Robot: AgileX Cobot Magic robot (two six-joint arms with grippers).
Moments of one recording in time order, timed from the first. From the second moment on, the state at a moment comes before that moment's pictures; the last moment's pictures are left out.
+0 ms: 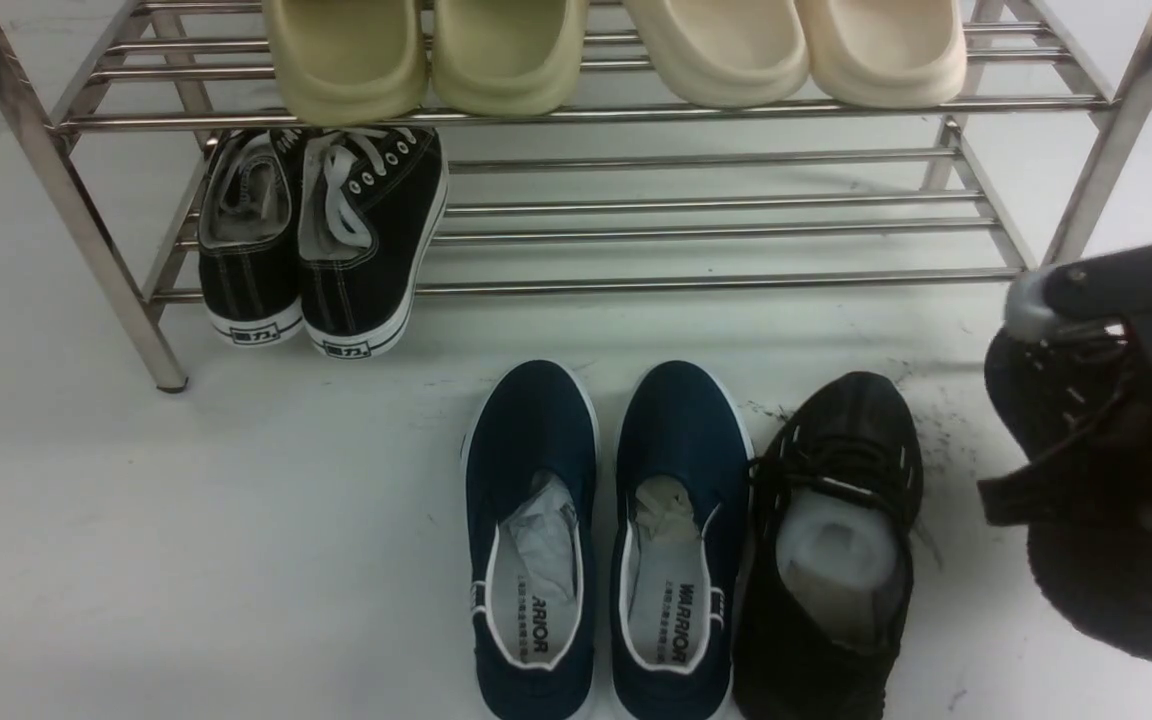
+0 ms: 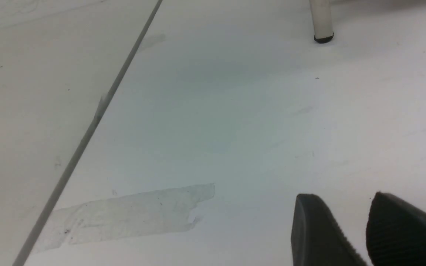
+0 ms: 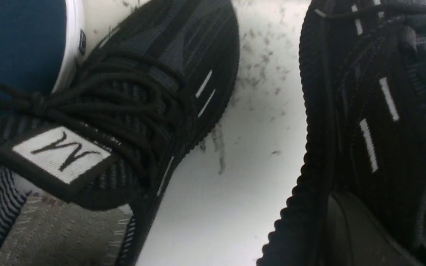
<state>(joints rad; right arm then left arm) 0.66 1.26 -0.79 -0.60 0.77 0.91 -0.02 -0.01 0.02 0.56 0.41 -0.25</state>
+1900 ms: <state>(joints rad) 0.66 1.41 -1.23 -0.29 1.21 0.58 -0.02 -0.01 0.02 0.56 0.41 -0.25</state>
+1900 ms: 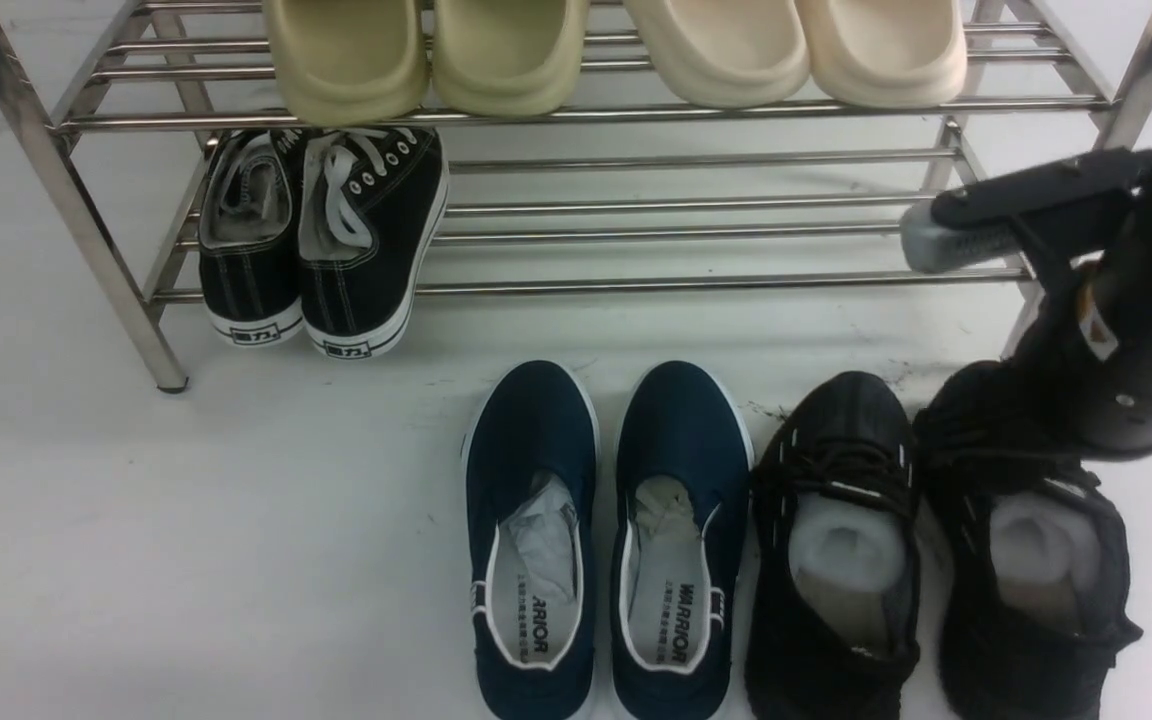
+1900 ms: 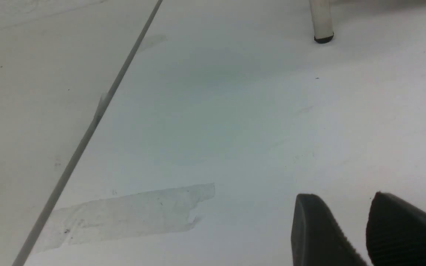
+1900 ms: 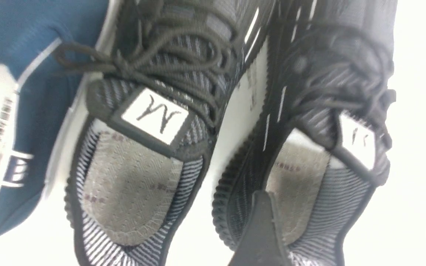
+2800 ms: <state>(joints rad) 0.66 0.65 -1.13 -0.27 1.23 0.35 -0.02 -0.01 0.02 0.56 0.41 -0.25</state>
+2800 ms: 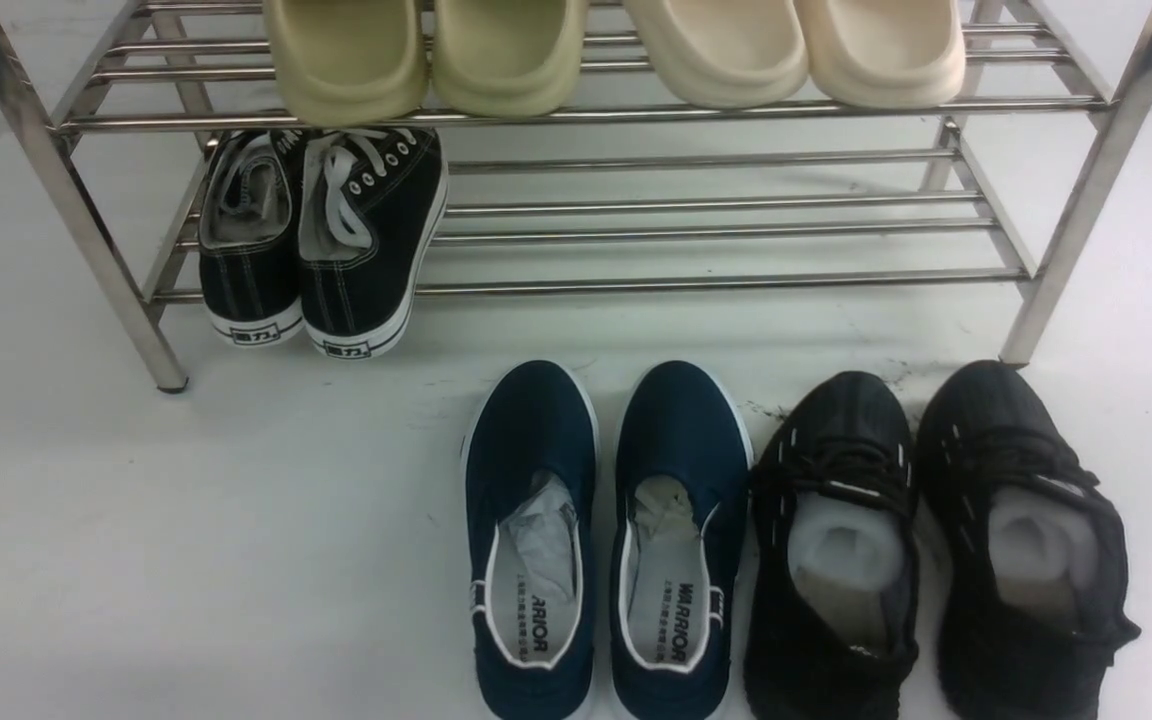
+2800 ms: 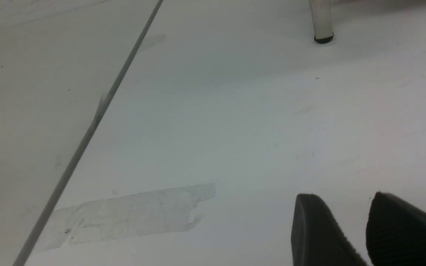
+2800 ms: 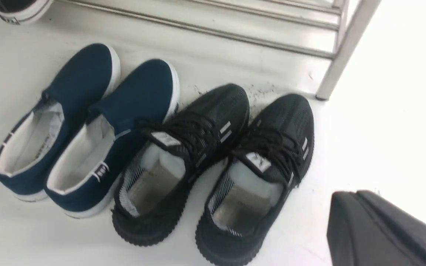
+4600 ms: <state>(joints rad) 0.47 0.31 -0.26 0.03 0.30 -0.14 -0.02 -0.01 0.02 0.56 0.41 -0.25</state>
